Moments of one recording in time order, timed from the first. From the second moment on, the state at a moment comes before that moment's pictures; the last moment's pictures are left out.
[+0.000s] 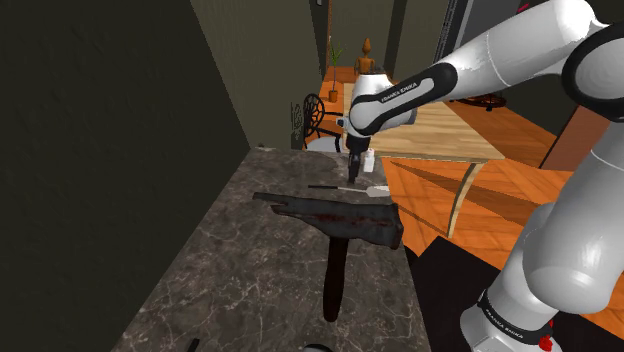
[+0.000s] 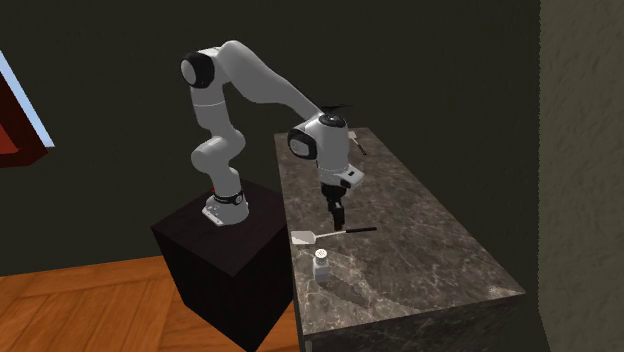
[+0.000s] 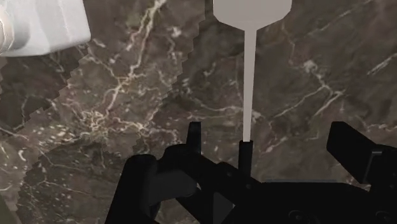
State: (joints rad) arm 0.15 -0.03 -0.22 -2.23 0.05 2.26 -0.79
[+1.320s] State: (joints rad) arm 0.16 0.06 -0.22 -2.26 0.09 2.37 -0.83
